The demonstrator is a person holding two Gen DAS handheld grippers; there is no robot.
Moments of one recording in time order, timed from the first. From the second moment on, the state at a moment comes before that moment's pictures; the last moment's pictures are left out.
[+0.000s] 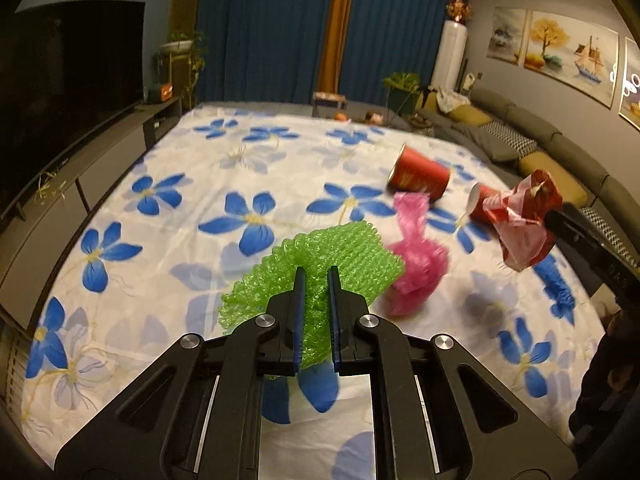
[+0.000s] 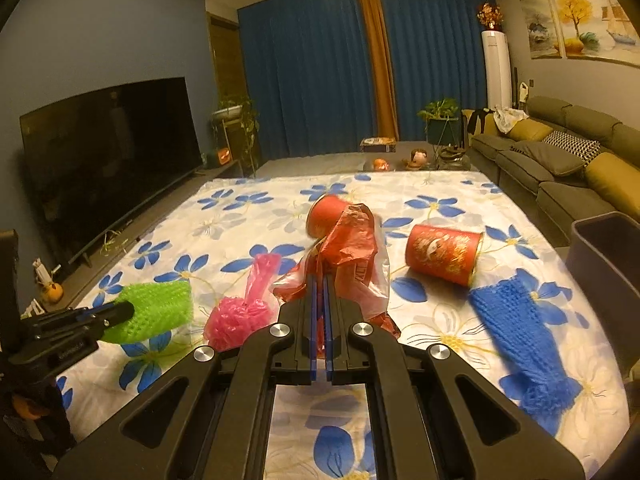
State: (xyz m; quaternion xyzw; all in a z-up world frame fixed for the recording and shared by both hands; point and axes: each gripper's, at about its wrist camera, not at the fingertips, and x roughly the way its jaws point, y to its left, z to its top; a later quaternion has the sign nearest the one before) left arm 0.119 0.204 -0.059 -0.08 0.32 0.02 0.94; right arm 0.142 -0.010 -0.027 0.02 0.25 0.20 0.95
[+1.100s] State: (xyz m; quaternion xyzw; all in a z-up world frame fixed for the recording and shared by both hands) left arm 0.133 0.041 0.027 -0.01 0.24 -0.08 0.97; right arm 0.101 -0.142 0.025 0.04 0.18 0.12 0.98
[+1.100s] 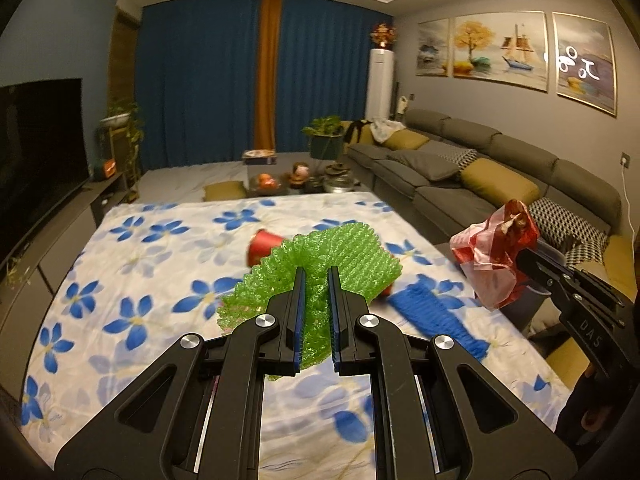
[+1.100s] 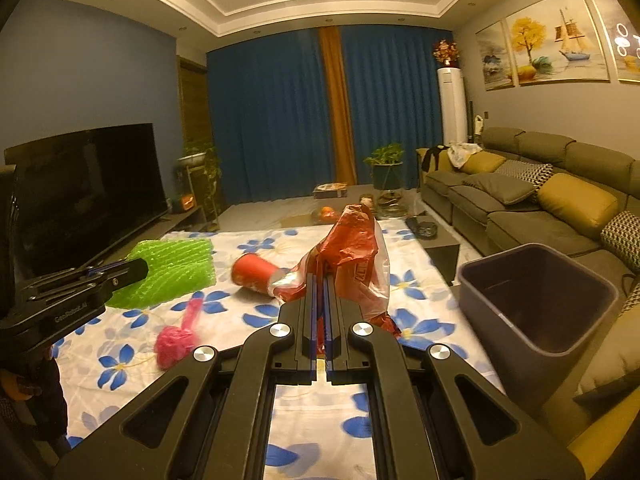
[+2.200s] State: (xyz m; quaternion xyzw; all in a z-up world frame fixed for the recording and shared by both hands) left arm 0.213 -0.149 0.042 0.03 0.22 -0.22 0.95; right arm 0.147 -0.295 0.035 0.07 0.16 -0.03 0.98
